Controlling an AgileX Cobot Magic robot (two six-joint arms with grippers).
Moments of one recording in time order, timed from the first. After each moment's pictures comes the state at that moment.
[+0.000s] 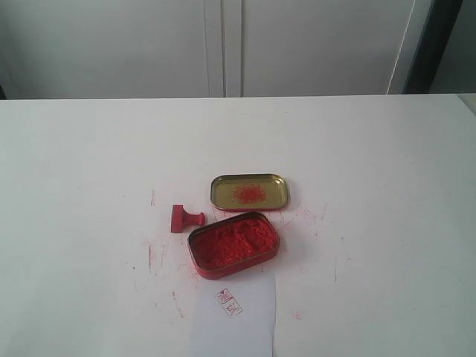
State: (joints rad) left arm 0.01 0.00 0.03 -0.07 0.38 0.13; right arm 0.14 0.00 0.00 -0.05 0.36 0.15
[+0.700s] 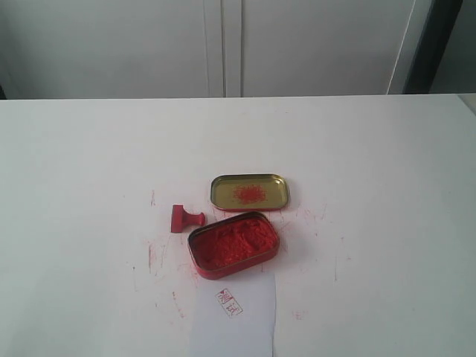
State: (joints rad) left arm 0.01 0.00 0.03 -0.07 0.38 0.13; right arm 0.04 0.00 0.00 -0.04 0.36 0.15
